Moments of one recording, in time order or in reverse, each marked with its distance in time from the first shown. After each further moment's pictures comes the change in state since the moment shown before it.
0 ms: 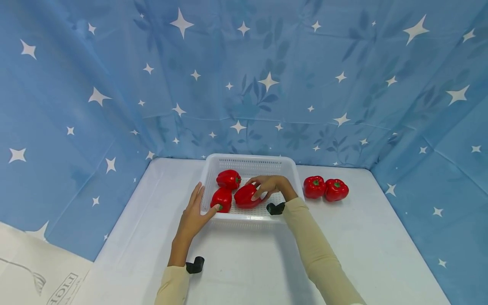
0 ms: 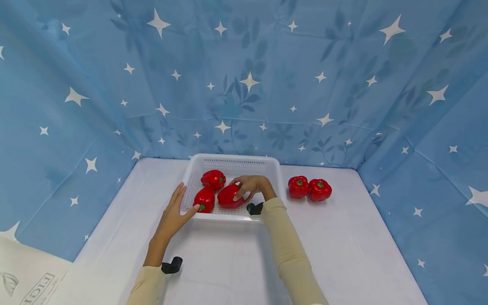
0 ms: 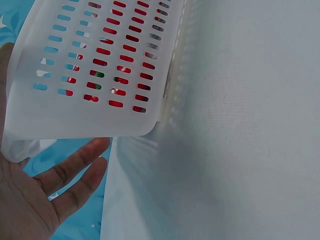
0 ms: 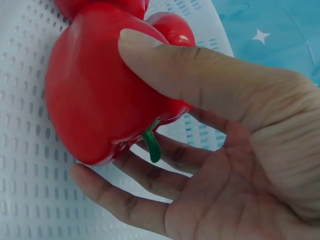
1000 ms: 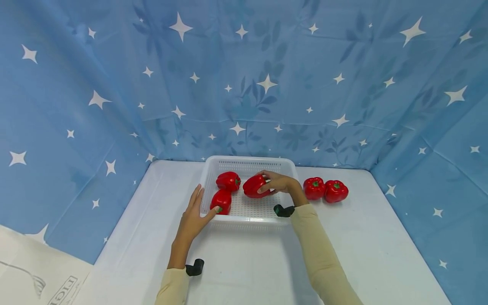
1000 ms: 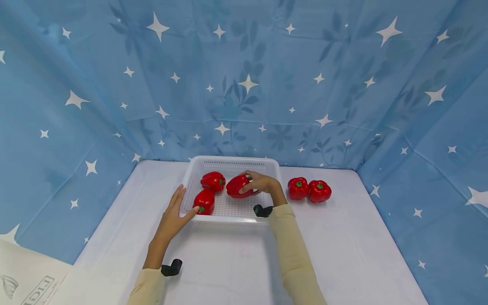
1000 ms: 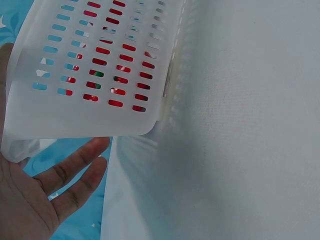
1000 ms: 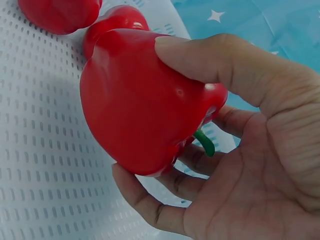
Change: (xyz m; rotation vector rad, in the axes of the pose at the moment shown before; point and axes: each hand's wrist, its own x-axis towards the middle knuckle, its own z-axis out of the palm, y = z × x) left_hand -0.002 0.001 0.002 0.003 0.003 -0.019; right_hand -0.022 0.022 -0.016 0.117 0.204 -0.163
